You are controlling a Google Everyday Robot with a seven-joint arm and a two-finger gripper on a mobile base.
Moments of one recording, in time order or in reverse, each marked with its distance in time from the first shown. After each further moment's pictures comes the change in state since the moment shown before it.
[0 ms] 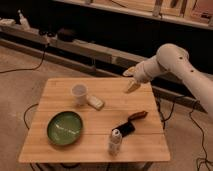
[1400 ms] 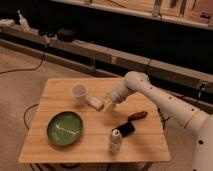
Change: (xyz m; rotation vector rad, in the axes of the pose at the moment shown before) arm 0.007 0.057 0.208 -0.189 -0.002 0.040
